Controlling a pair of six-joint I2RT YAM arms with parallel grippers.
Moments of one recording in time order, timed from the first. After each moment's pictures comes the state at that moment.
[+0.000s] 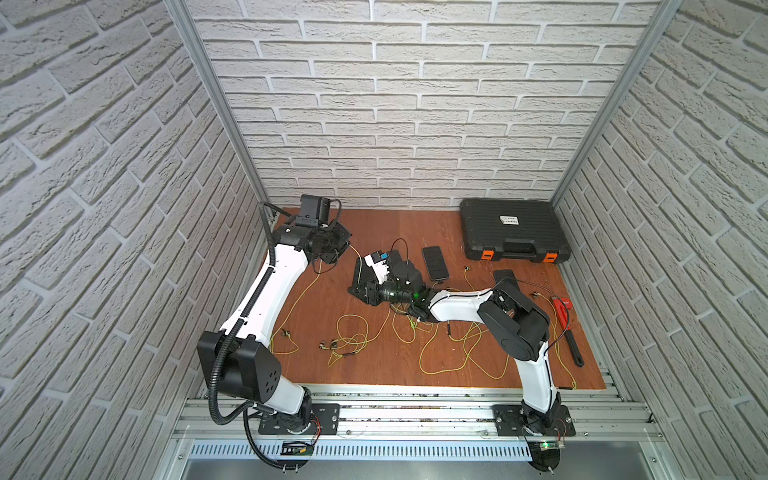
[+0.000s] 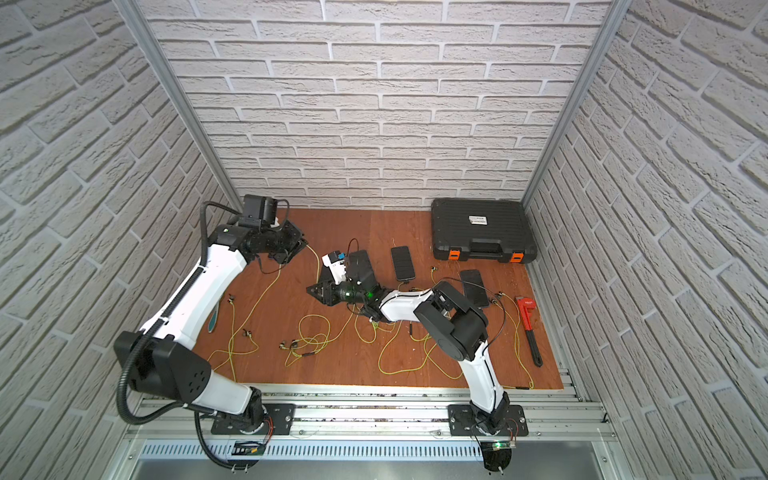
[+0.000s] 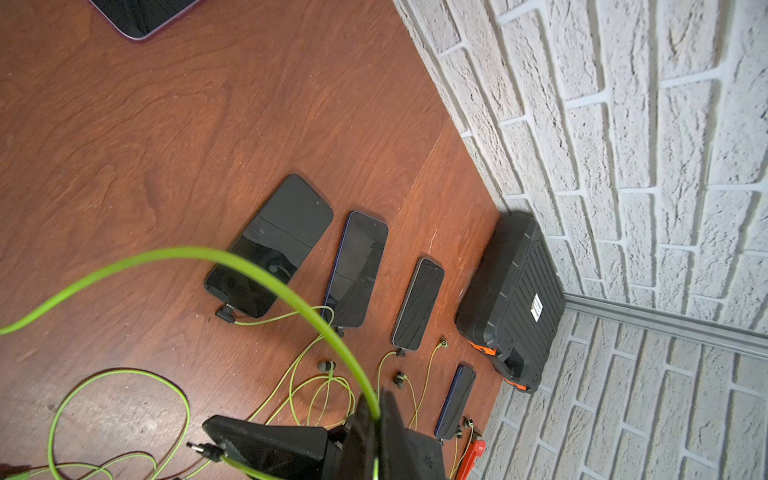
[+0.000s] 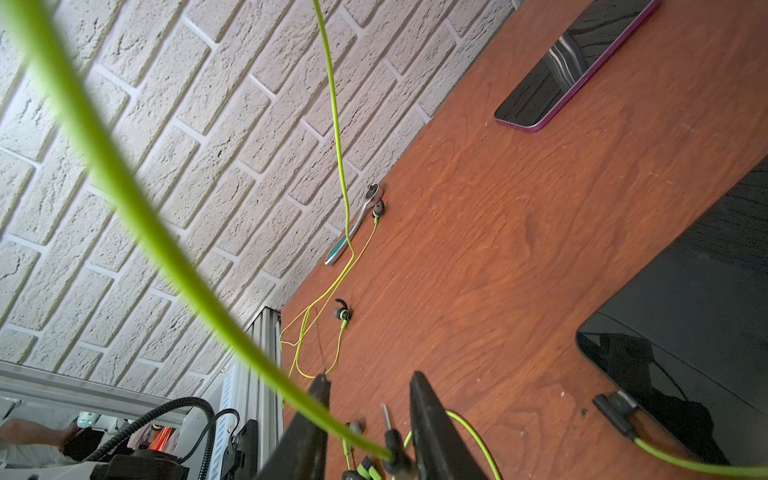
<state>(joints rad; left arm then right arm) -0.22 1.50 1.52 -0.85 0.20 -1.03 0.79 2.07 1.22 0.59 -0.47 0.69</state>
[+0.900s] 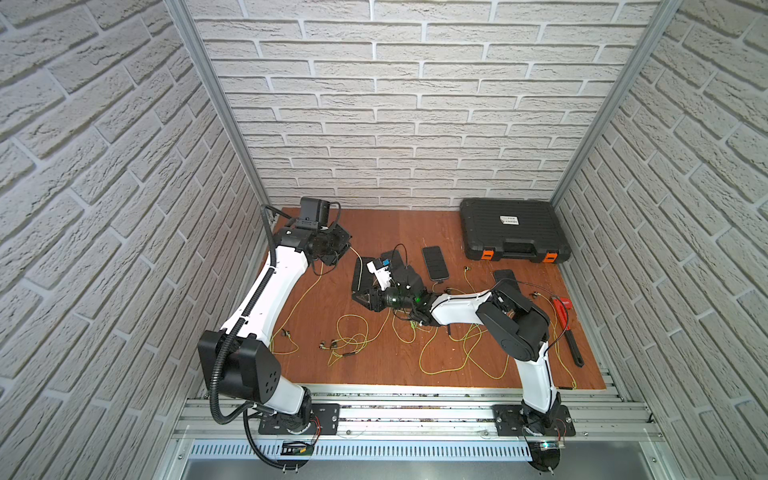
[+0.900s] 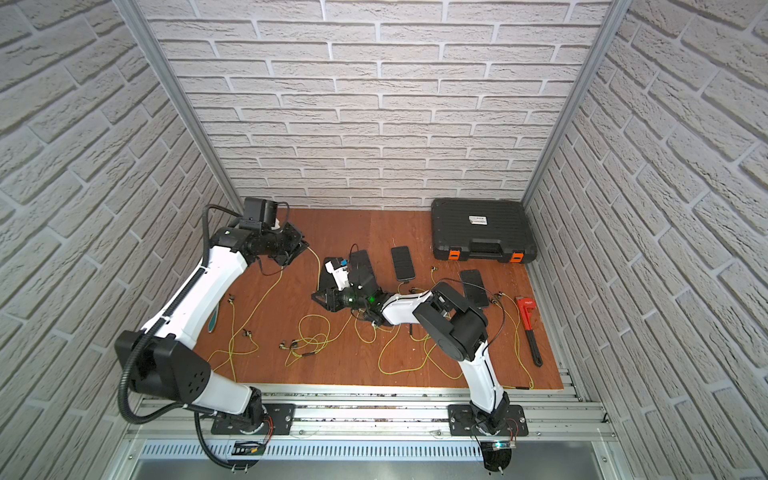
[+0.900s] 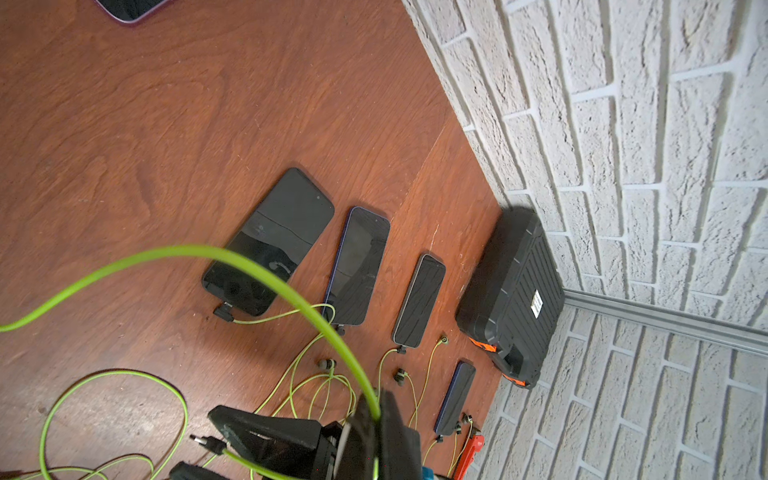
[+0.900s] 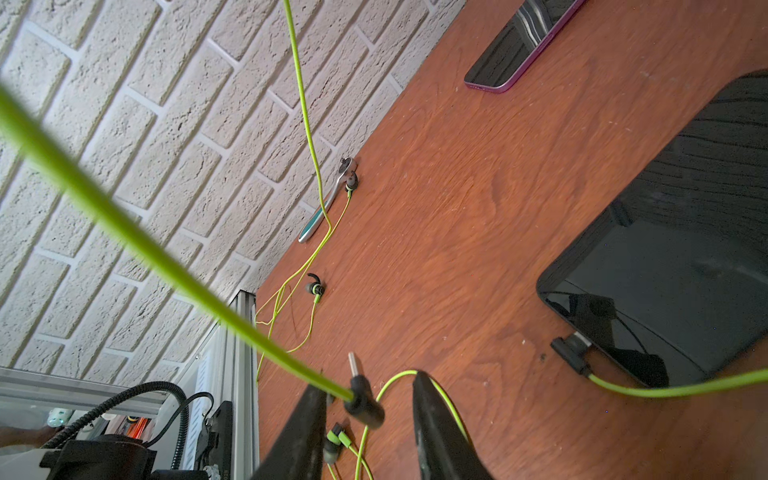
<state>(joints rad) -0.21 1.50 1.48 -0.82 0.23 -1.03 0.79 2.07 1.17 0.57 -0.44 0.66</state>
